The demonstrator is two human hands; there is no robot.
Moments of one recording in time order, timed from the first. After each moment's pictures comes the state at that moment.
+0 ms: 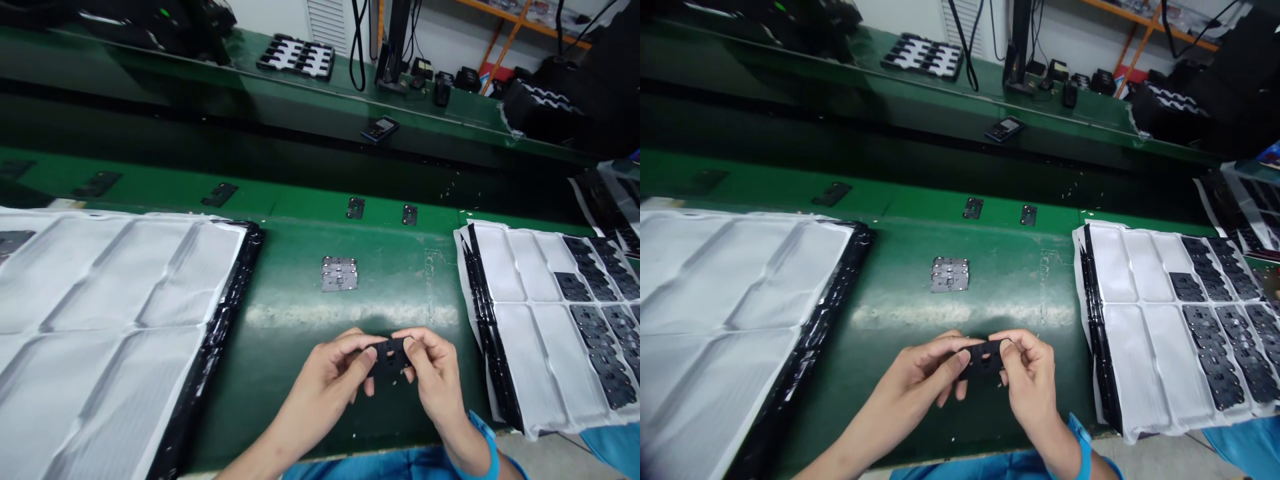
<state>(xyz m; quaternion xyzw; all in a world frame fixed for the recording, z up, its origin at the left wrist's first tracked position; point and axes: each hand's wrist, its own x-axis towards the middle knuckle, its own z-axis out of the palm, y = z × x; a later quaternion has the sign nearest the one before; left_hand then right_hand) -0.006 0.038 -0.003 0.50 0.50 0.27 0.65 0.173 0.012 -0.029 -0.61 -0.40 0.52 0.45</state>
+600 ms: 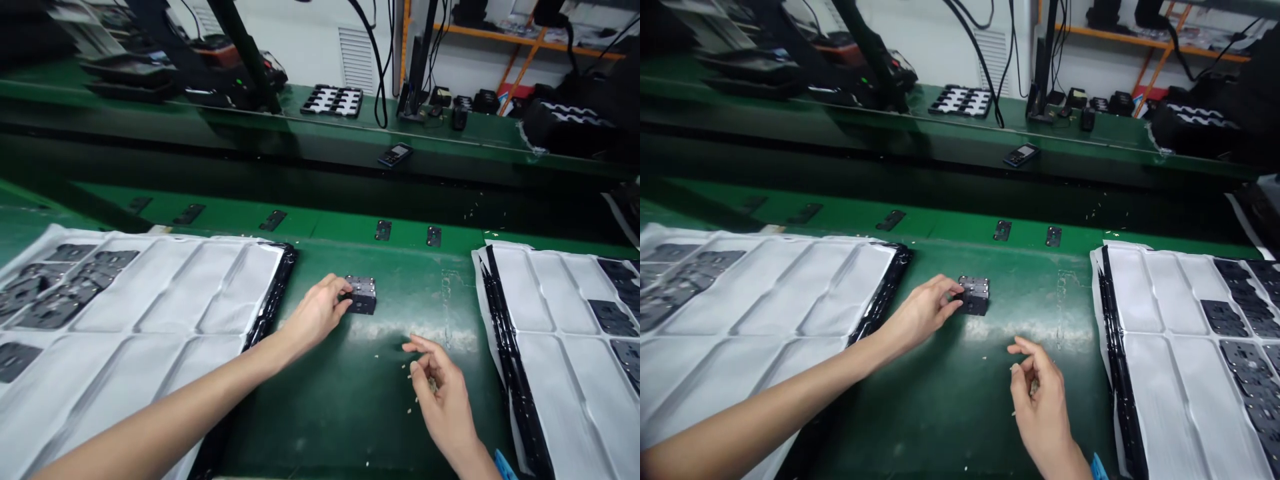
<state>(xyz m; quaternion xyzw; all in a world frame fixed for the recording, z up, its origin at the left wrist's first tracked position) -0.066 0.146 -0.035 0.72 0.61 0.18 0.27 0.179 0.014 -0.053 -0.59 -0.51 0.46 0.43</state>
